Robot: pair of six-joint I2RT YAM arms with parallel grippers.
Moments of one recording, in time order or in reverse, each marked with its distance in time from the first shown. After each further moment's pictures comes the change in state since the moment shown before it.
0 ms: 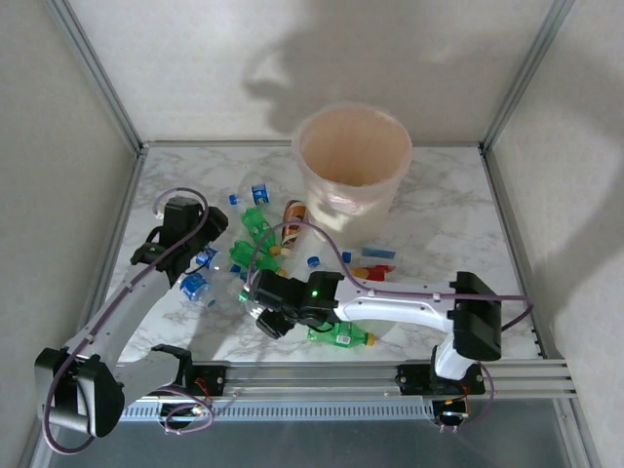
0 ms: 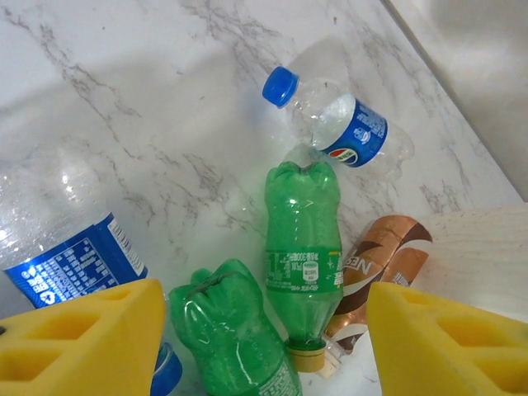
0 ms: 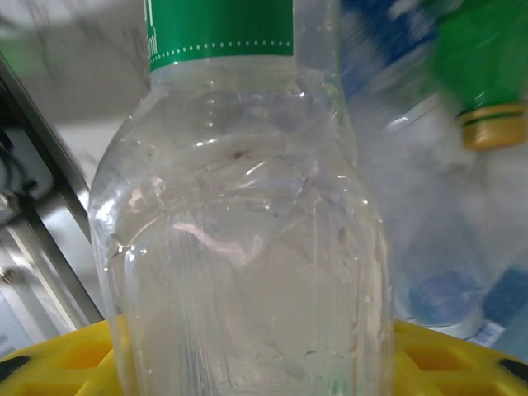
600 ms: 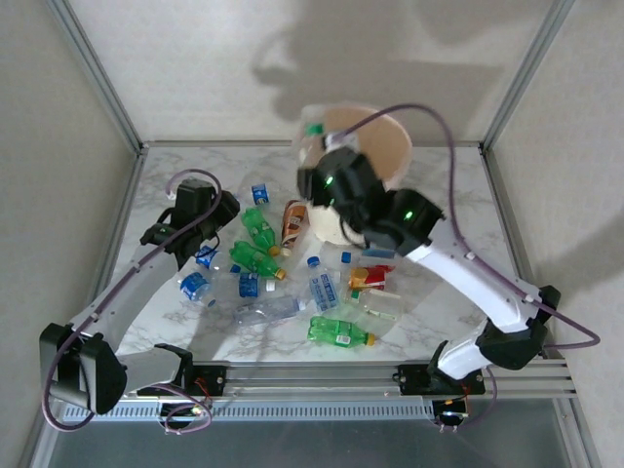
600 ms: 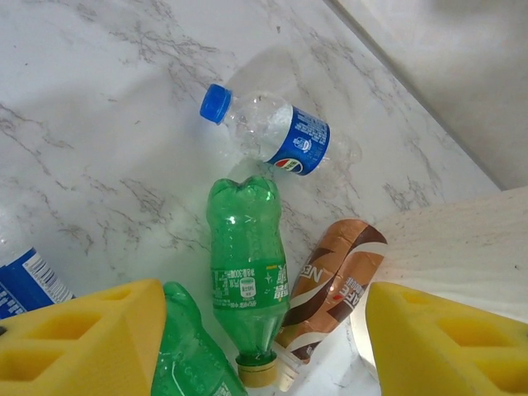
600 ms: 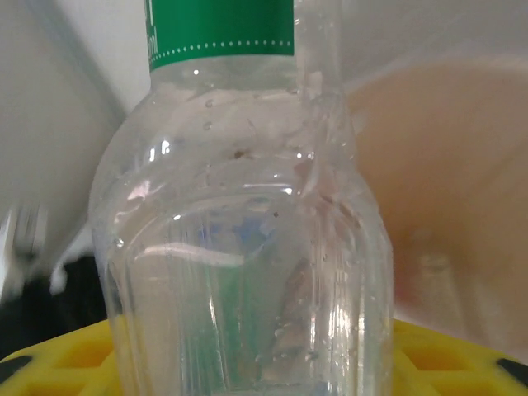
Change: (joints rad) left arm -0.080 0.121 0.152 -0.010 -0.037 0.029; right arm -0.391 -0.146 0.518 -0.072 0.370 0.159
